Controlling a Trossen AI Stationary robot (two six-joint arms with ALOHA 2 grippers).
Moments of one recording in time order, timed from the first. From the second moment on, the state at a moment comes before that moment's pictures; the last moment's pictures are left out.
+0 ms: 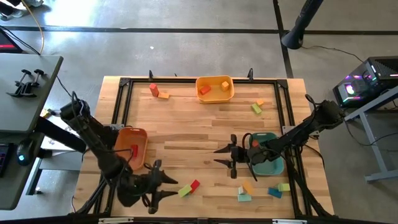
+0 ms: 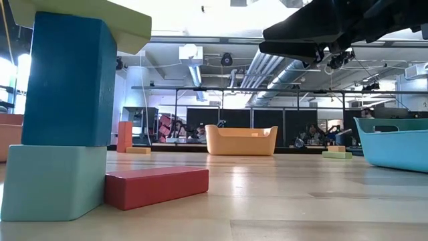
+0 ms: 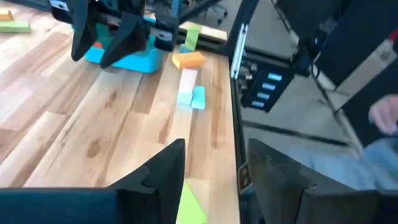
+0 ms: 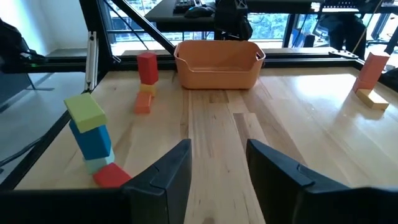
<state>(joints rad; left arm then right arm) -0.87 1.49 1.12 -0.20 -0.71 -0.68 0.47 1.51 0.58 0.67 0.48 0.13</state>
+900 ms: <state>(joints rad) -0.84 1.58 1.12 -0.69 -0.34 -0.89 0.46 1.51 0.58 0.65 0.49 0.18</state>
